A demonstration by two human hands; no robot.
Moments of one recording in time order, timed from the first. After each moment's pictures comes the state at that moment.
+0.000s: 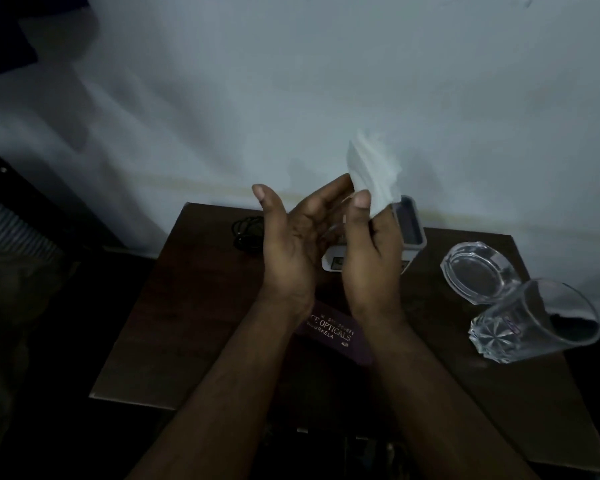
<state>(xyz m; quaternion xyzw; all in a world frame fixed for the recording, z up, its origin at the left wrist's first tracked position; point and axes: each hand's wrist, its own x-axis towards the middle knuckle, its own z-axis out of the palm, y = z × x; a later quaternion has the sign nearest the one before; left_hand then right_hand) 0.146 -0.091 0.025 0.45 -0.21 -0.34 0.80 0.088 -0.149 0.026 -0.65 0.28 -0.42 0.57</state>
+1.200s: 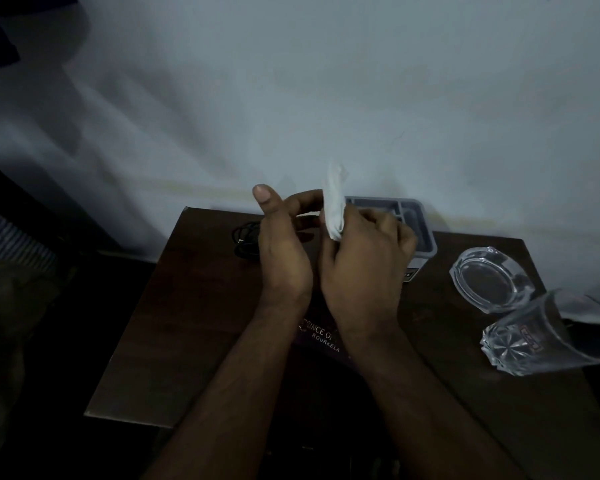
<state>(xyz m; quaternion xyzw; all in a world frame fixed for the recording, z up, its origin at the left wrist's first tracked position) 0.161 -0.103 0.015 0.60 -0.11 -0.18 0.77 0.098 -0.148 0.020 -0.87 0.35 -0.31 0.14</state>
